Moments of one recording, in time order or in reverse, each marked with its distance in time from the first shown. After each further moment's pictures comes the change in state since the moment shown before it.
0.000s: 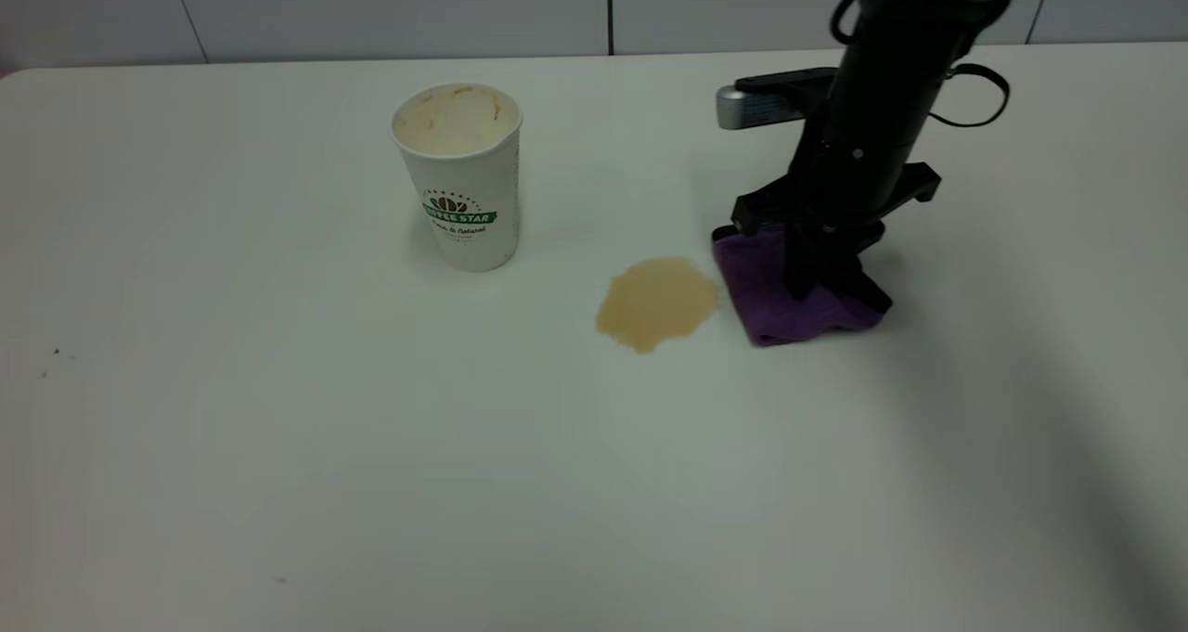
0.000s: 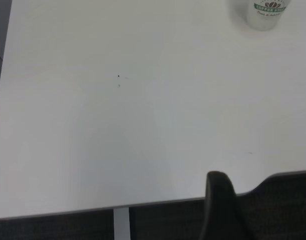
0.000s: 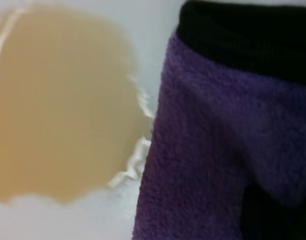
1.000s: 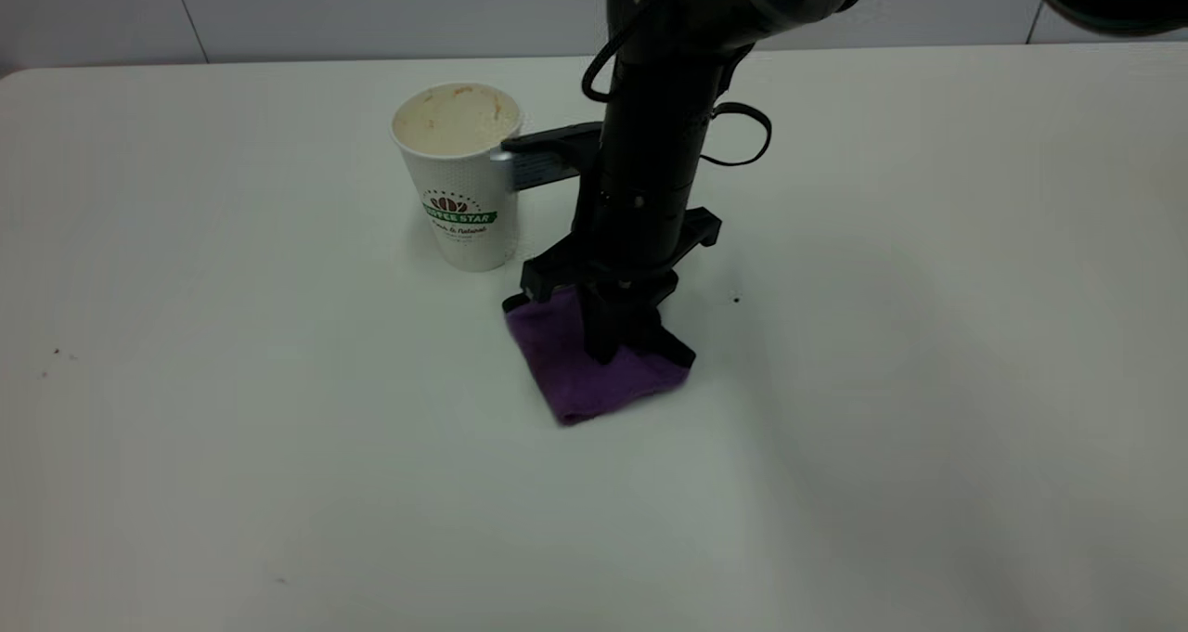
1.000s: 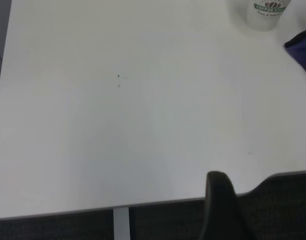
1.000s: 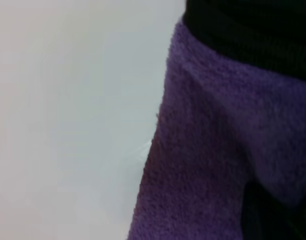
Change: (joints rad) left arm 0.000 0.000 0.000 0.000 0.000 0.000; right arm 0.252 0.122 -0.263 0.079 0.239 -0.021
